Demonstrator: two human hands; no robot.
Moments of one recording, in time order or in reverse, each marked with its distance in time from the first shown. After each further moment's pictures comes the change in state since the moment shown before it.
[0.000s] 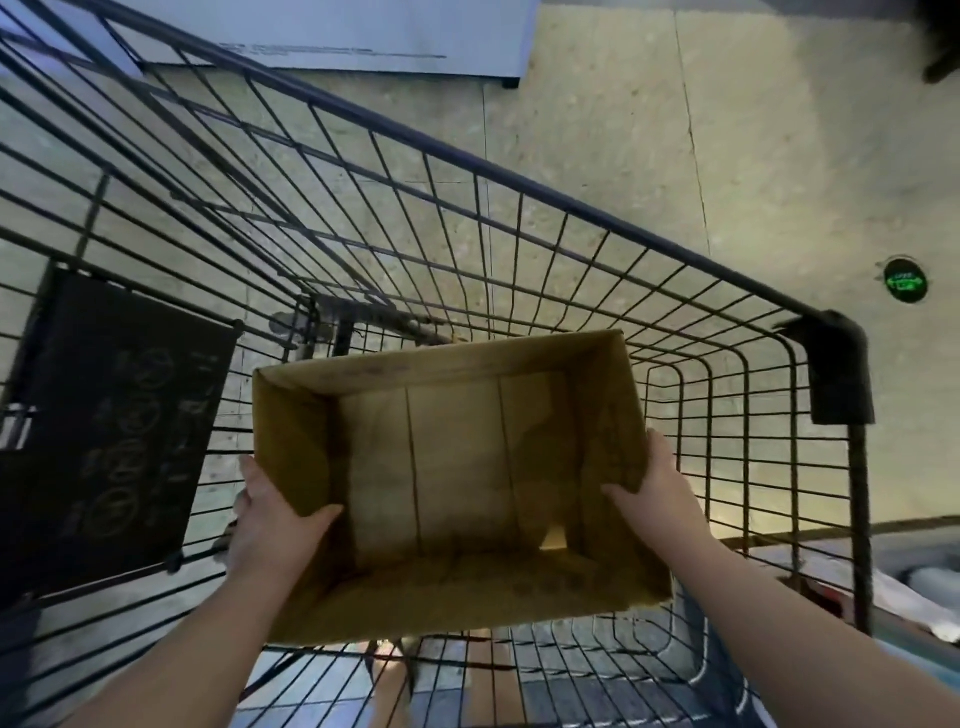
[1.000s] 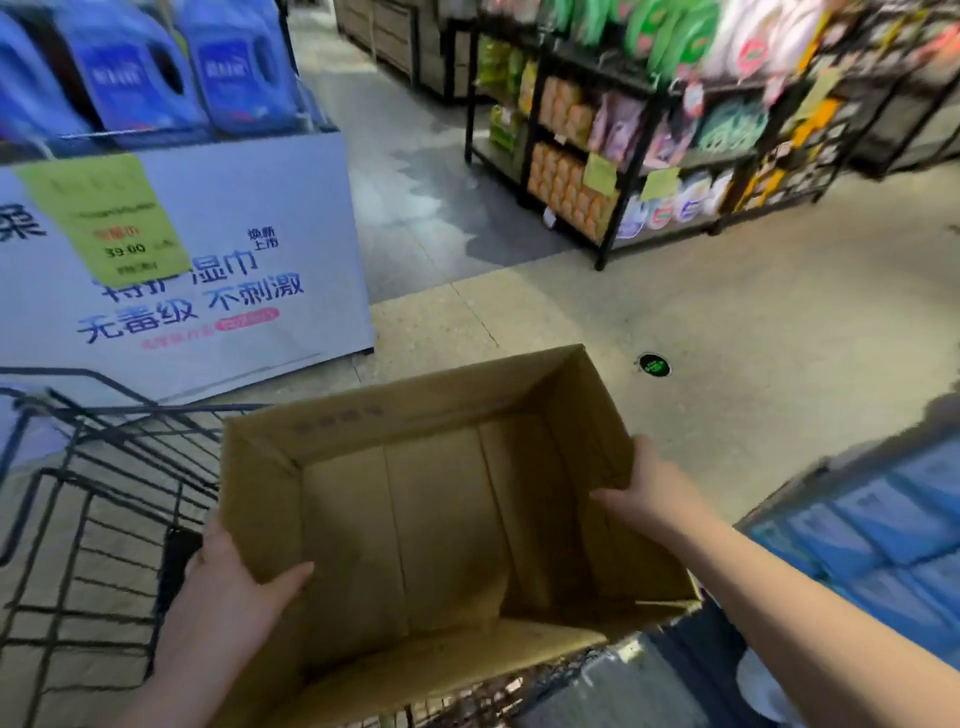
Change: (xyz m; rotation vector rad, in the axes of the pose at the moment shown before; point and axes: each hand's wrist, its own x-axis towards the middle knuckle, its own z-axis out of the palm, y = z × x) left_hand -0.160 0.054 -0.218 0.058 0.129 0.576; right_hand -0.296 -0.006 -0.141 0.135 0.490 -0.020
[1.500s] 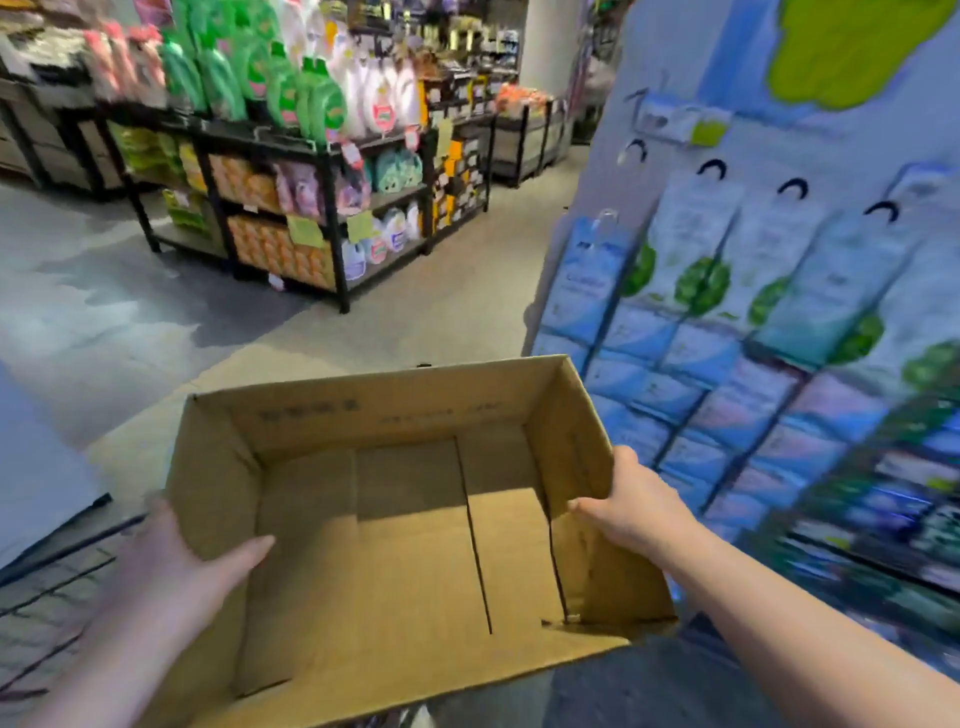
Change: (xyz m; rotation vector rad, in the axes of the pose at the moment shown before) left_hand -0.102 0.144 0.003 0.049 -0.160 0.635; right_hand -0.197 0.154 -0.059 0.141 0.350 0.452
